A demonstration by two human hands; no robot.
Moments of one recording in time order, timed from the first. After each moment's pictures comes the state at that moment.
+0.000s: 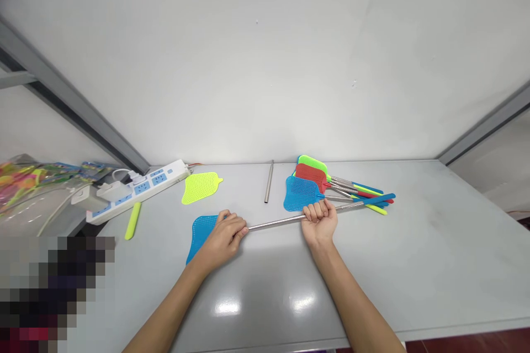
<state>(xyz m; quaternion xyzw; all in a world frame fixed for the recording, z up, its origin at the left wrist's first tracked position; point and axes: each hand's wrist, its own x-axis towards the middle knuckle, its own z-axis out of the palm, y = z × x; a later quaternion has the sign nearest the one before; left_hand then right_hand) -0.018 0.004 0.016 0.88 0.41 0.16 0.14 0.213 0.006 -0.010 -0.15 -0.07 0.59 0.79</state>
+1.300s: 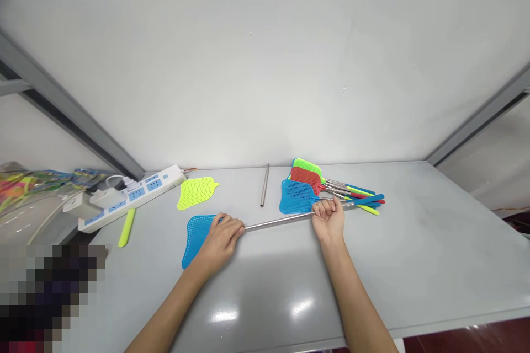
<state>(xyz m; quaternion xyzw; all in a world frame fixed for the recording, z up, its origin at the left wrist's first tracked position) -0.015 0.004 0.016 0.88 0.43 0.19 0.12 0.250 0.013 -0.006 -0.21 -0.06 0.57 0.79</state>
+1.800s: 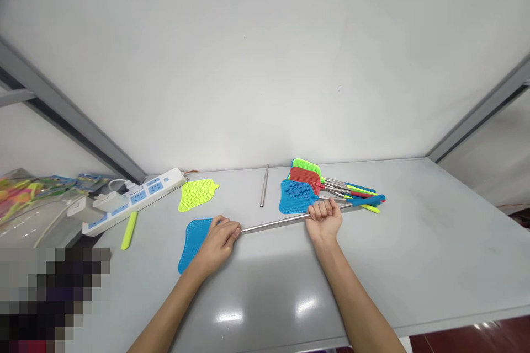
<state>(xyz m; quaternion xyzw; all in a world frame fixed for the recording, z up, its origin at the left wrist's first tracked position) -0.020 0.006 0.015 0.86 0.45 0.18 0.14 0.235 0.009 -0.011 -0.16 -0.09 0.56 0.81</state>
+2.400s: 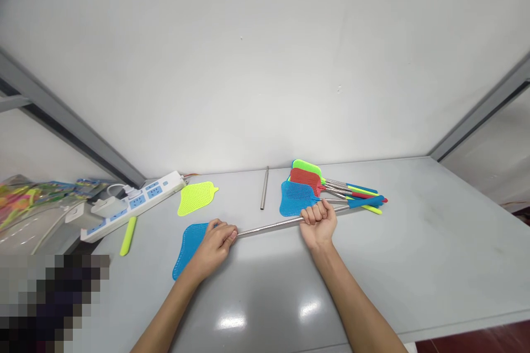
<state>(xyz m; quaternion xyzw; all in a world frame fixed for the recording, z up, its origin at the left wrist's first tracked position) -0.026 0.011 0.016 0.86 0.46 0.16 0.16 0.220 0.007 -0.004 -0.11 -0.07 0.60 0.79</state>
